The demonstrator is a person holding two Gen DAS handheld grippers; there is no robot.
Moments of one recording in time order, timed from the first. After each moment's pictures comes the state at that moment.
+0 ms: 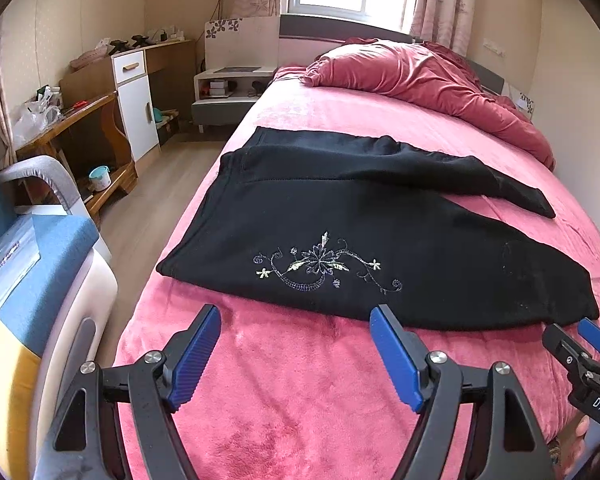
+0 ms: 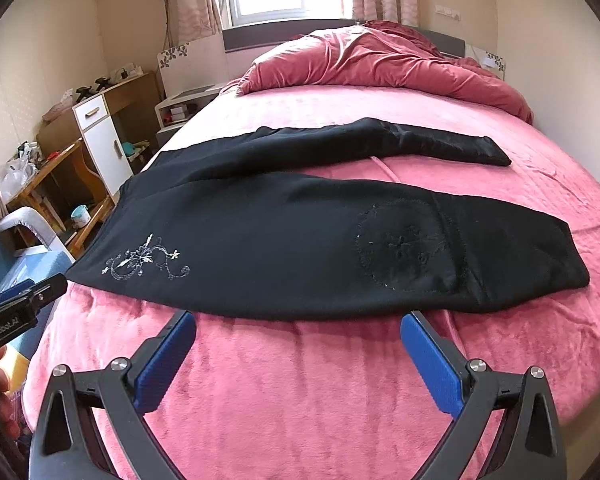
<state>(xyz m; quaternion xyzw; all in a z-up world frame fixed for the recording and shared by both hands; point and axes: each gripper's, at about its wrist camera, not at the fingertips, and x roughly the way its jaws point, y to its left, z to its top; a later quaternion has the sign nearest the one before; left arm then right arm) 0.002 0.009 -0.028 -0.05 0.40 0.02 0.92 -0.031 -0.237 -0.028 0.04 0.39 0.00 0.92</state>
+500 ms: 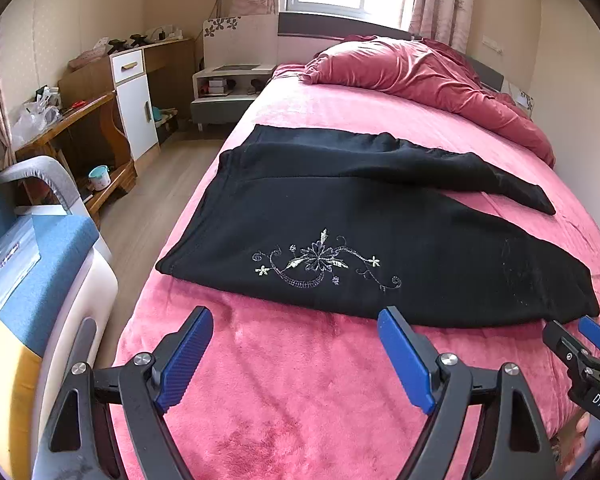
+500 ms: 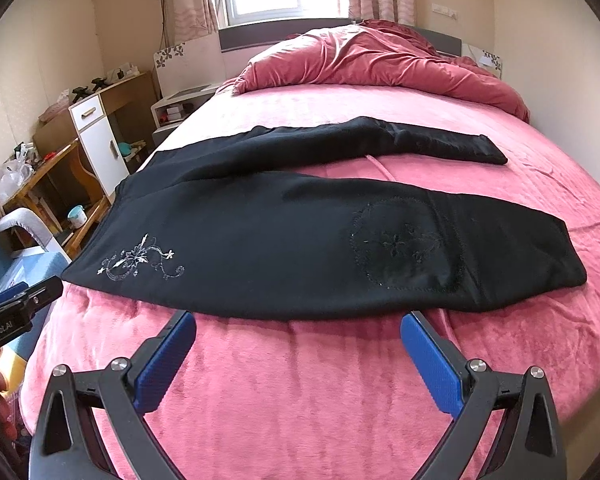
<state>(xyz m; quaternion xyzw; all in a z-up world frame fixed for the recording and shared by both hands) 0.001 0.006 -0.027 -0.04 0.40 0.02 0.91 -0.030 -0.241 -0.030 0.04 0.39 0.00 0.92</state>
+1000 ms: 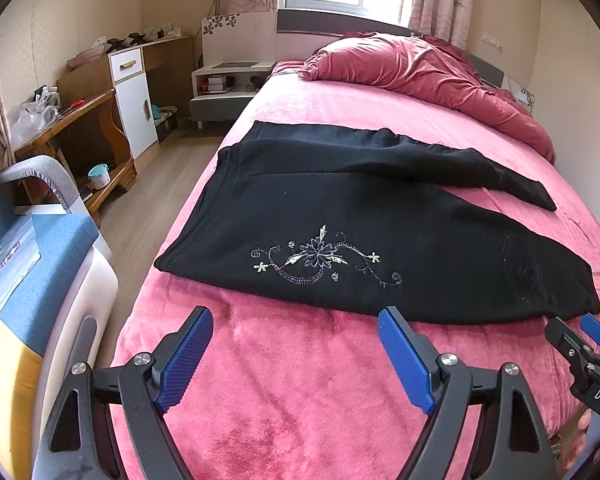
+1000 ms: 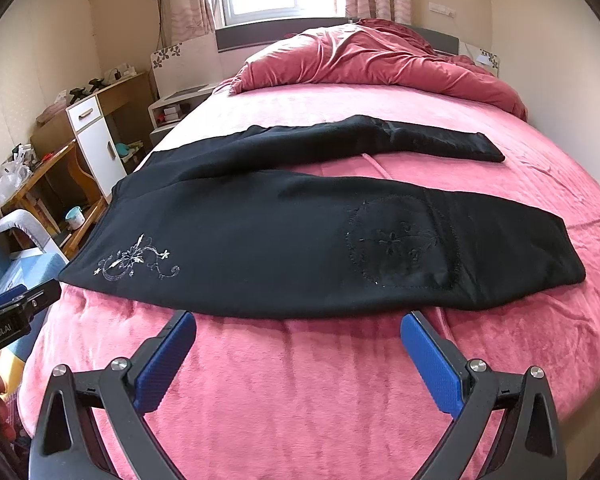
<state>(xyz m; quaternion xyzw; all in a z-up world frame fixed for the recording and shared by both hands) 0.003 0.004 -0.029 -0.04 0.41 0.02 0.91 -0.030 -0.245 -0.032 0.04 0.39 -0.01 0.92</state>
